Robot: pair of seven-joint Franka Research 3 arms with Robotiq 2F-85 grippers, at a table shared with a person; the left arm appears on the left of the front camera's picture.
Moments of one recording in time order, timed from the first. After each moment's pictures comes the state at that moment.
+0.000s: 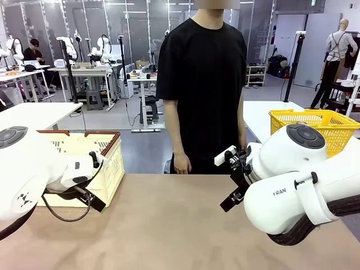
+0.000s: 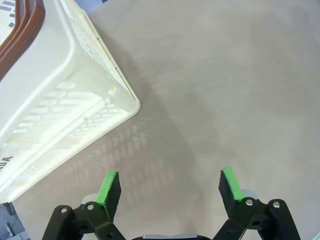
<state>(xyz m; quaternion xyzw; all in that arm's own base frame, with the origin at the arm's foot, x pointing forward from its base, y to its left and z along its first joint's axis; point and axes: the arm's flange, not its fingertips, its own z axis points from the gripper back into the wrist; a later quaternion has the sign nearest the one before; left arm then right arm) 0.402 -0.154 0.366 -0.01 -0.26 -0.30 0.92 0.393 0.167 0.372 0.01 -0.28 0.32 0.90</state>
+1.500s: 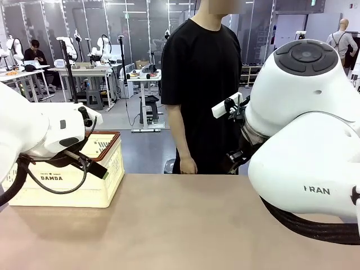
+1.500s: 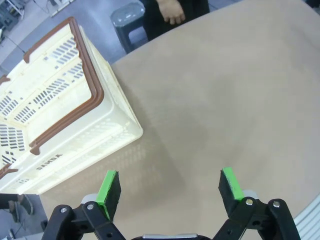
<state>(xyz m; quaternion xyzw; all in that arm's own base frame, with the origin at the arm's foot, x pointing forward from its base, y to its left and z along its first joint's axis) 0.342 -0.181 0.492 -0.01 -0.35 -0.27 0.90 0.327 0.198 0.522 -0.11 -0.31 0.23 0.92</state>
